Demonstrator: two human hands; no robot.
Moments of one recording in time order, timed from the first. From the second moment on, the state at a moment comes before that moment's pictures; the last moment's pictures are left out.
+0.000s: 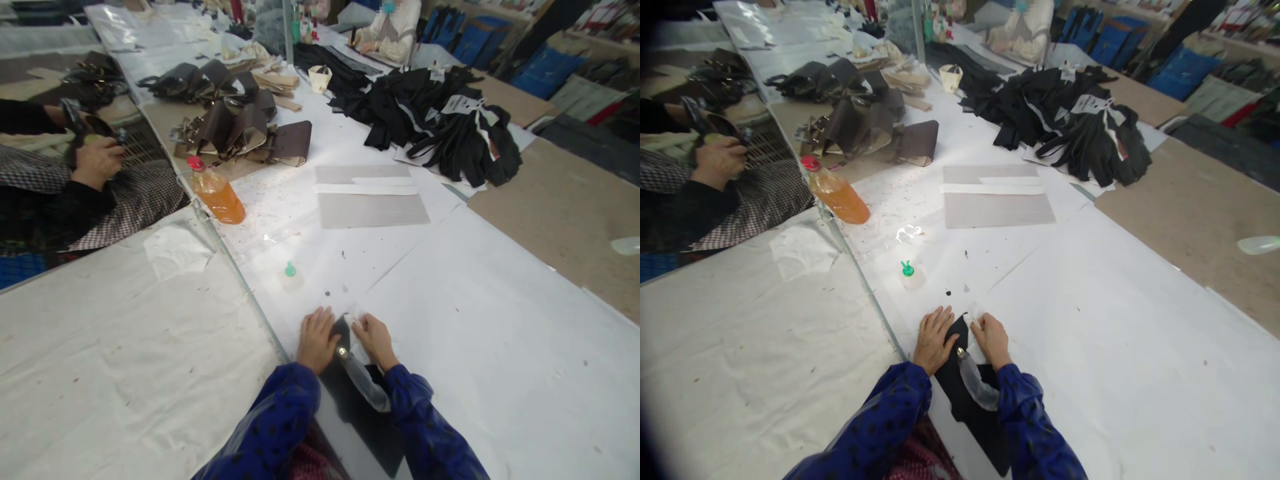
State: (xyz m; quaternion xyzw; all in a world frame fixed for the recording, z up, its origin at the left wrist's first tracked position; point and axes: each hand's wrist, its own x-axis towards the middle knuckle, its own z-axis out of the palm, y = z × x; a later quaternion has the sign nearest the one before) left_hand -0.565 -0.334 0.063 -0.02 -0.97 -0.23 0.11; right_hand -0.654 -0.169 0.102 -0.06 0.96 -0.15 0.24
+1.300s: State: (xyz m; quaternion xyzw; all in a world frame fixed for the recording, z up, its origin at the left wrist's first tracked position) left_hand -0.632 -0.402 0.119 -0.01 -0.99 -0.15 0.06; right_hand -0.594 -0.046 0.088 0.13 0.97 -0.20 0.10
